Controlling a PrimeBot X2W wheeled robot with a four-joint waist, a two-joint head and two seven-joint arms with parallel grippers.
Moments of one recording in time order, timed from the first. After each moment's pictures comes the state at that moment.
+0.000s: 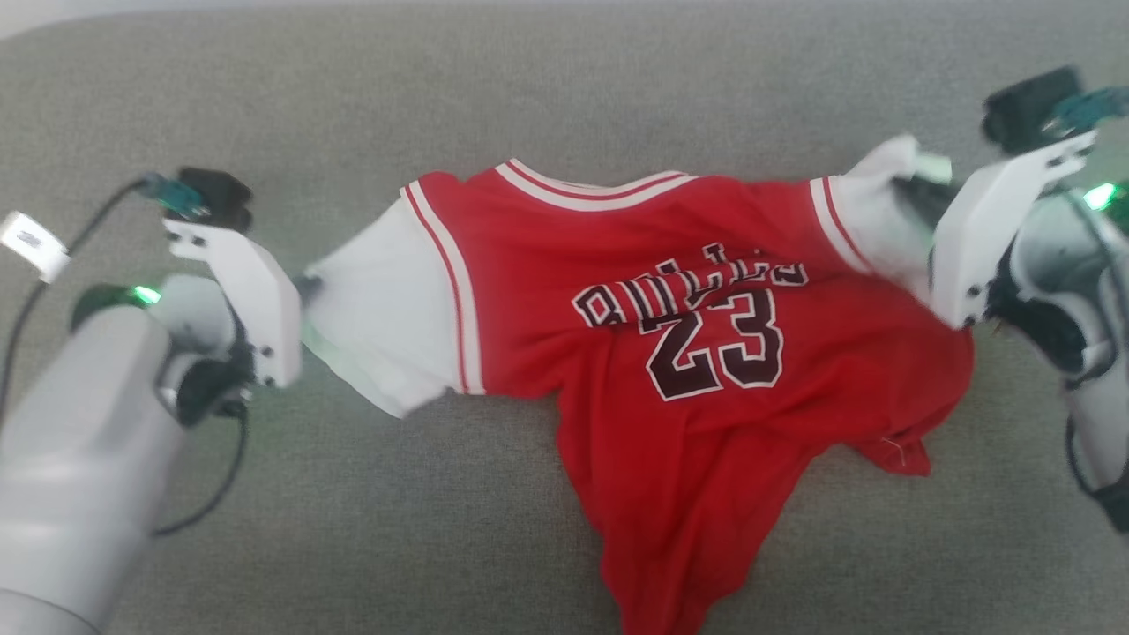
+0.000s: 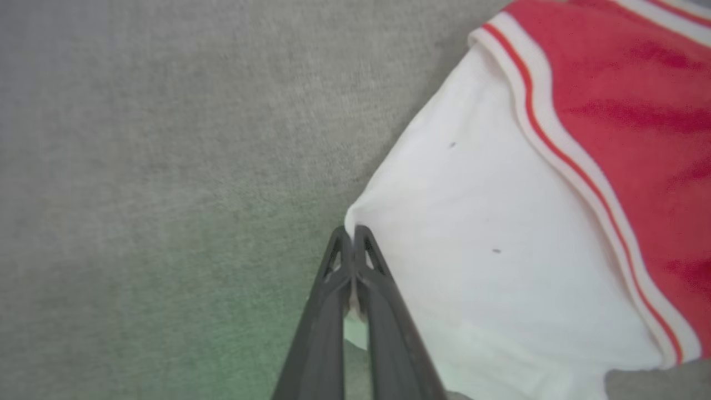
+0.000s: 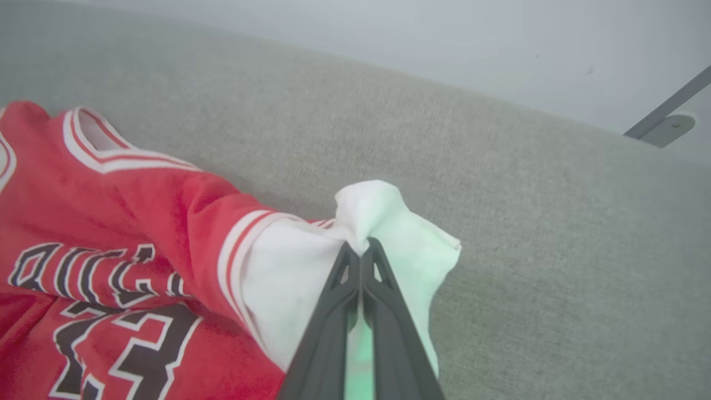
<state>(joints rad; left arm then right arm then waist) -0.83 0.48 -0.58 0.75 -0.83 -0.13 0.43 -0.71 -0.42 0.28 0.32 0.53 0.13 0.56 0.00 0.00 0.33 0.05</state>
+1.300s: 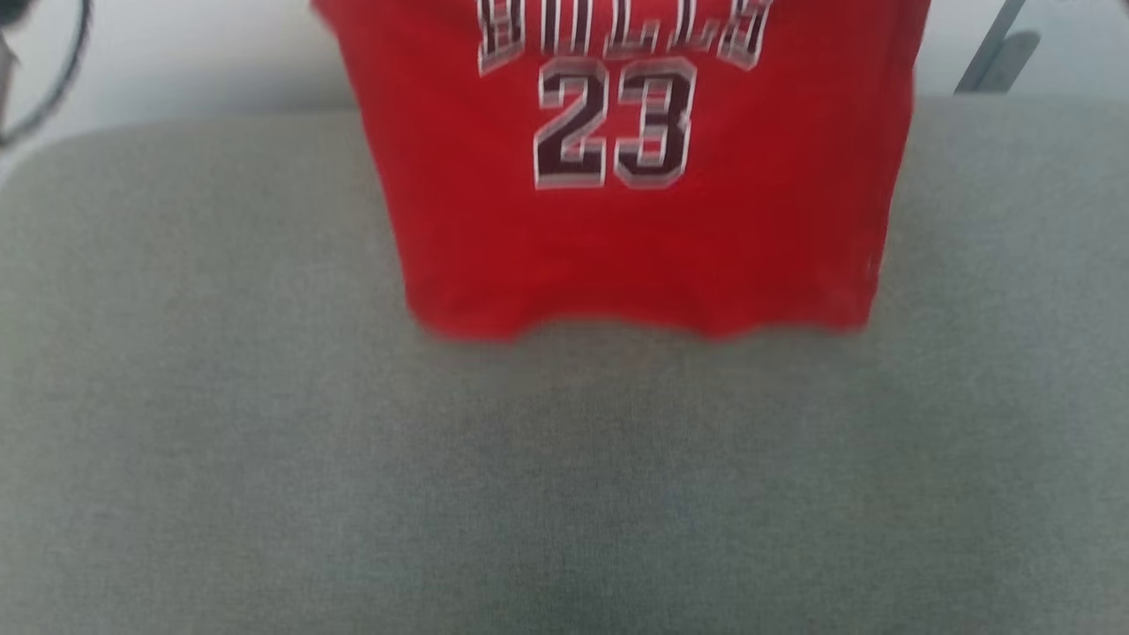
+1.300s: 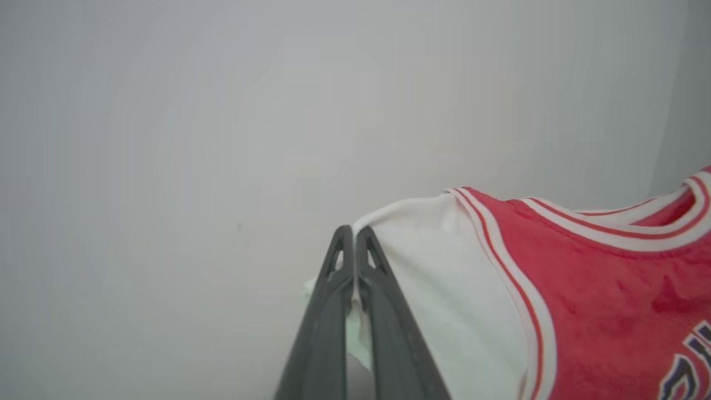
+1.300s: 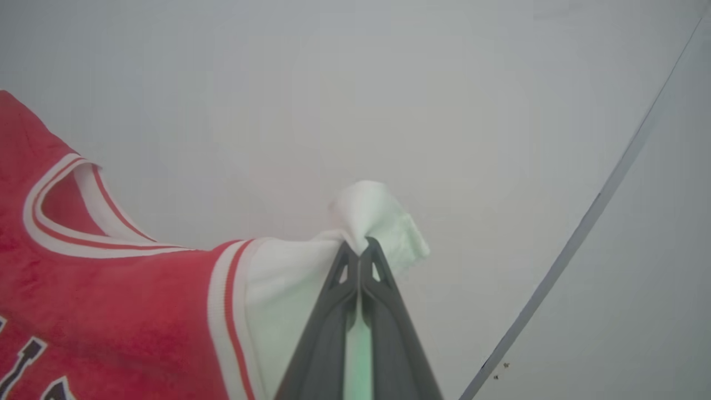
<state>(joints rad) -1.44 0.50 -0.59 0.77 -0.65 -0.12 0.22 -1.21 -0.38 0.29 0.54 0.32 0.13 0.21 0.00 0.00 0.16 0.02</state>
